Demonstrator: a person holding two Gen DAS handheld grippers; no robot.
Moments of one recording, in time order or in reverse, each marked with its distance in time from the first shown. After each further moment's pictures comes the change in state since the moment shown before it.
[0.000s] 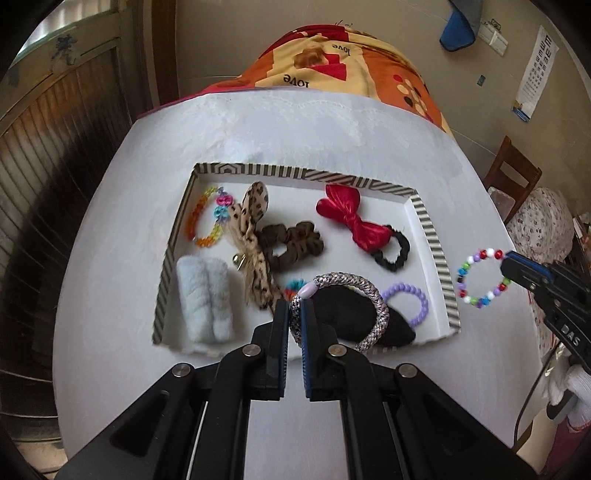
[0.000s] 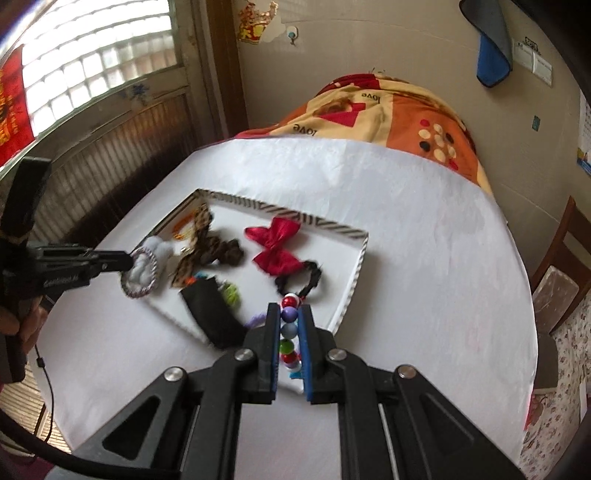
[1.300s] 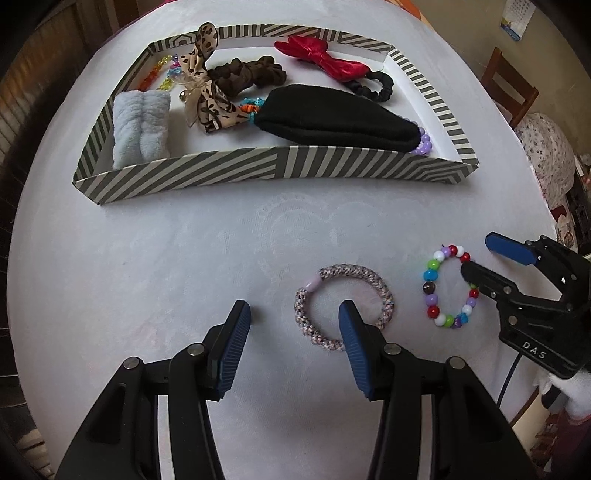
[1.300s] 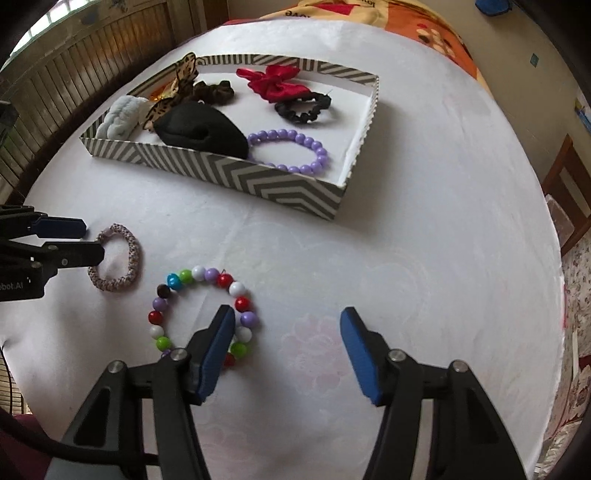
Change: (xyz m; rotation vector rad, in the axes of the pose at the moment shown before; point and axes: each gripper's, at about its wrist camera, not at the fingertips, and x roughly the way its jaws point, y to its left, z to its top) left arm 0.045 -0.027 -0.125 0.103 0.267 0.004; right arm 0.049 0.035 -0.142 0.034 0.258 -0.071
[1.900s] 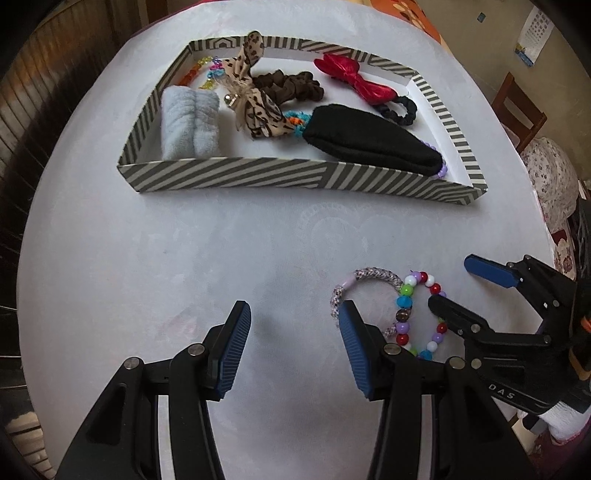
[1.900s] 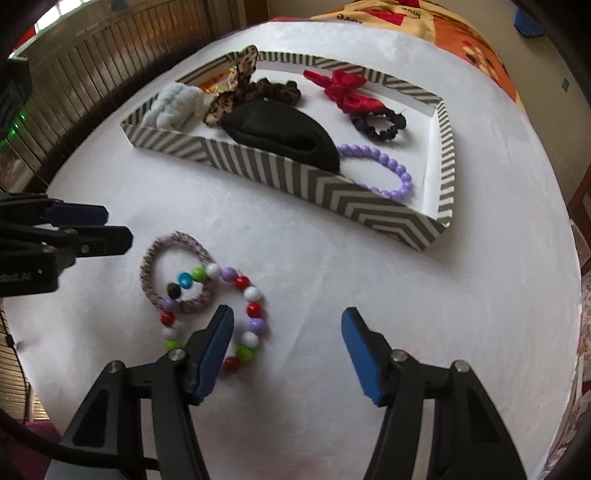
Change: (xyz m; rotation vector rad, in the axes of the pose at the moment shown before) left arm -0.017 0.030 -0.006 -0.071 -0.034 -0.009; right arm 0.008 0.058 0.015 -0.069 0.021 0.052
